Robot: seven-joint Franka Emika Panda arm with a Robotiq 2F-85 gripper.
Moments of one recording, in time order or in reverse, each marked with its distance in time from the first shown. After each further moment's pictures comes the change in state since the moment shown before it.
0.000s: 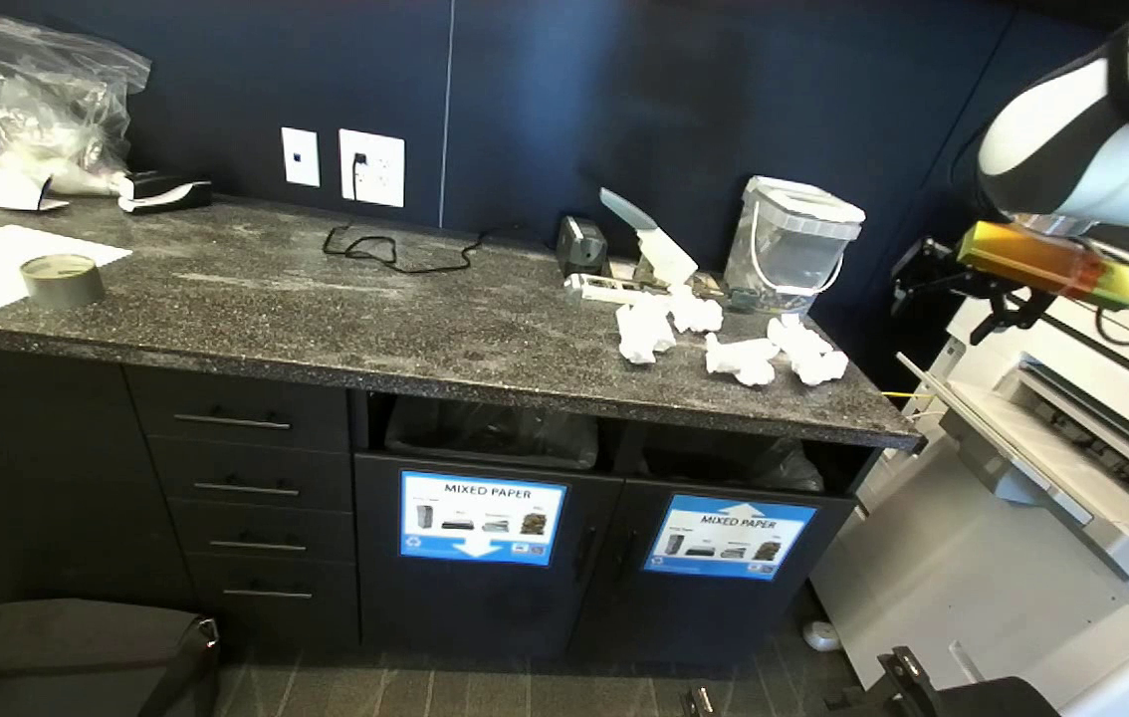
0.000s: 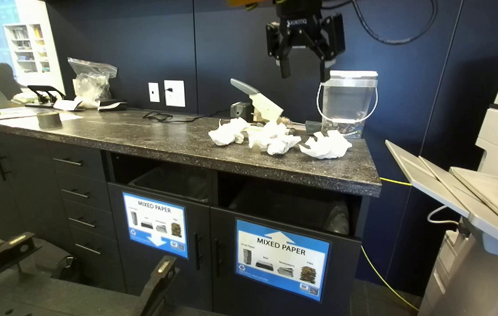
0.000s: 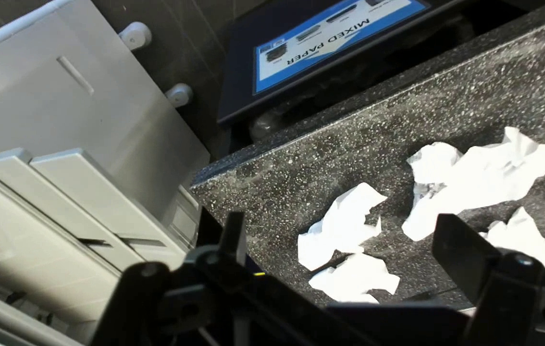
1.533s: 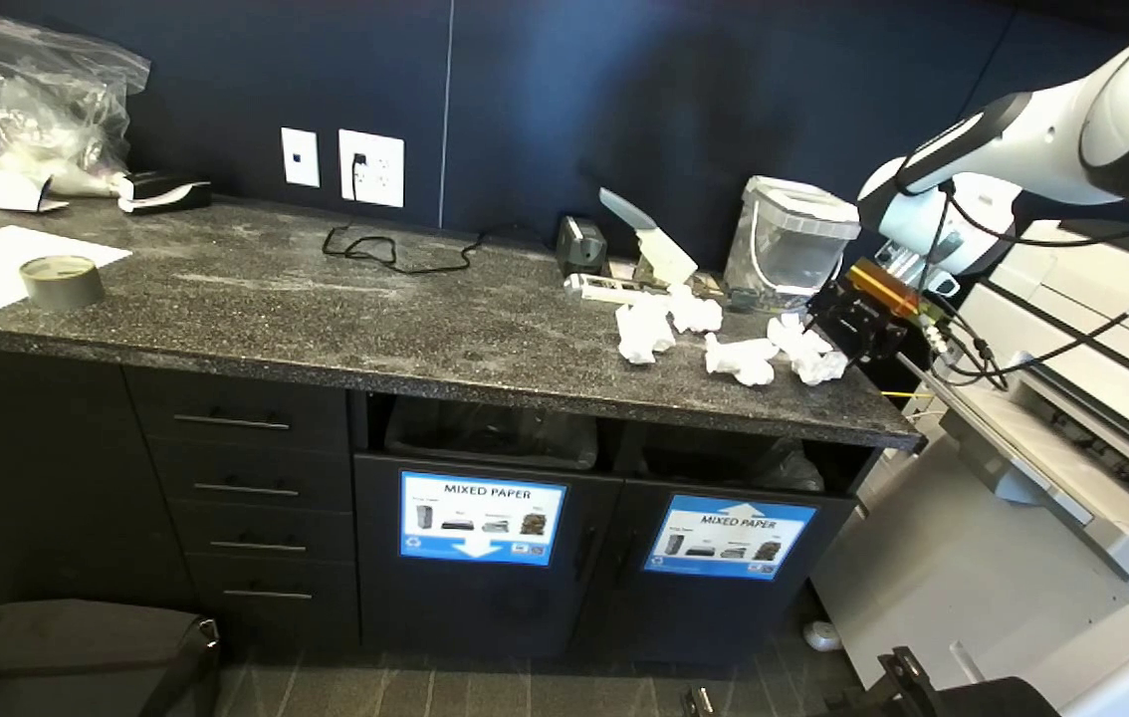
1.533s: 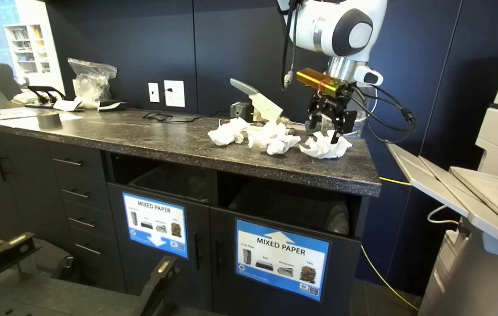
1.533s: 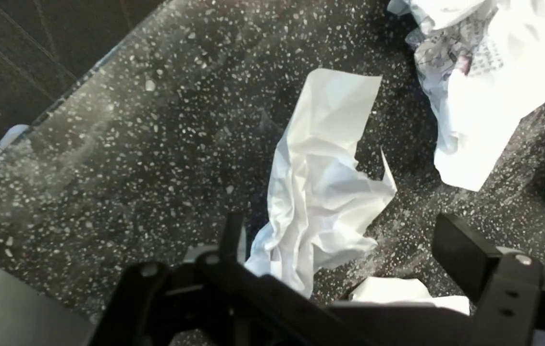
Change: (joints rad) arm -0.095 0.952 0.040 1.113 0.500 -0.449 -0.132
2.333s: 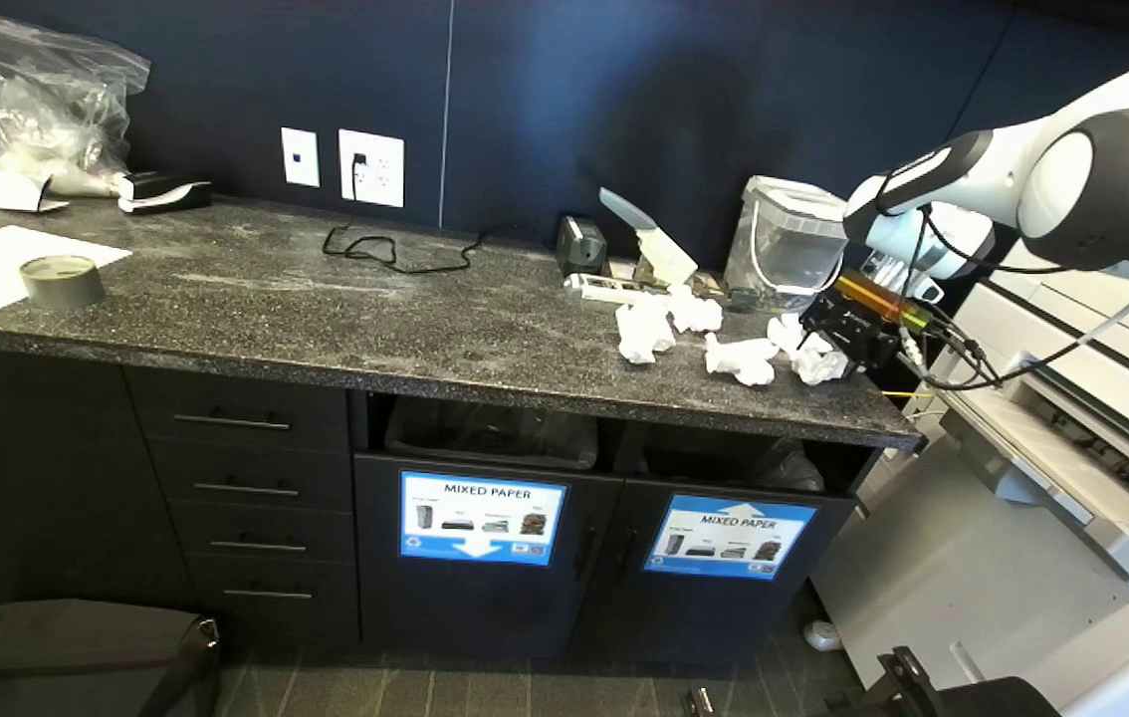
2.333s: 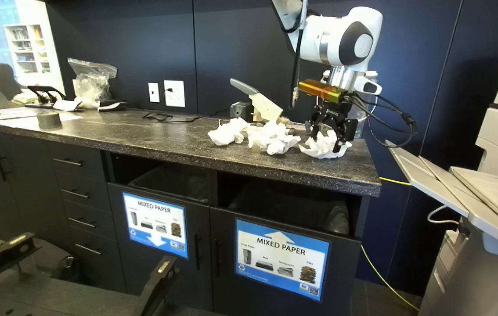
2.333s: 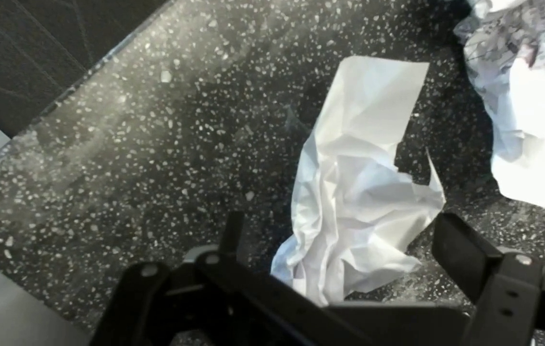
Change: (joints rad) arm 0.003 0.162 -0.021 0.241 -0.081 -0.163 0.072
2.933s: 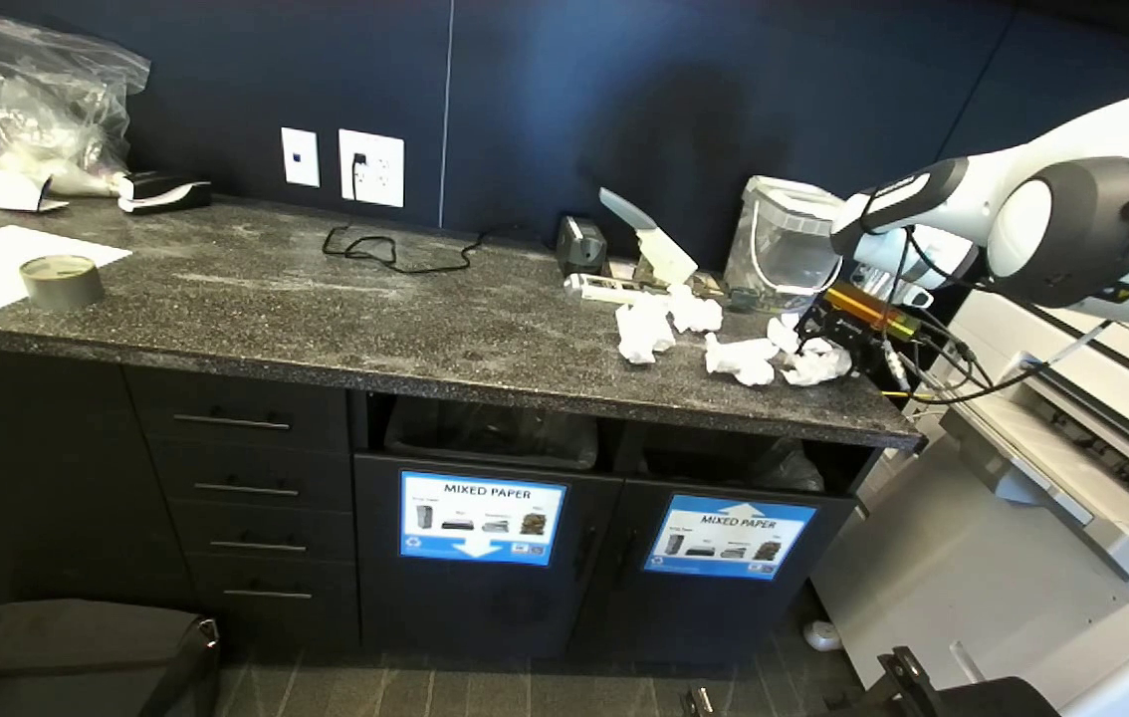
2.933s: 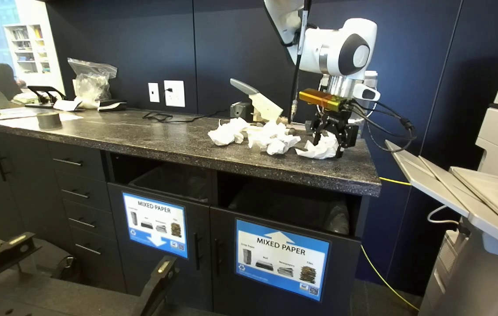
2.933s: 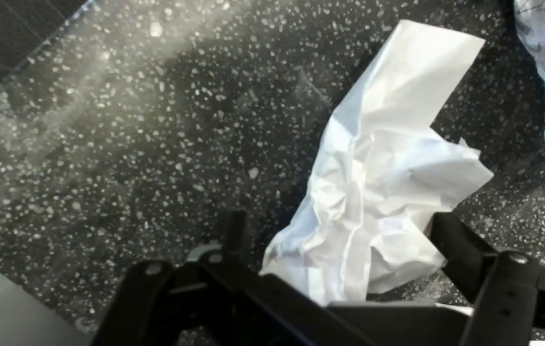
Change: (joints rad) arm 0.001 0.098 -0.003 0.125 -0.045 0.000 0.036
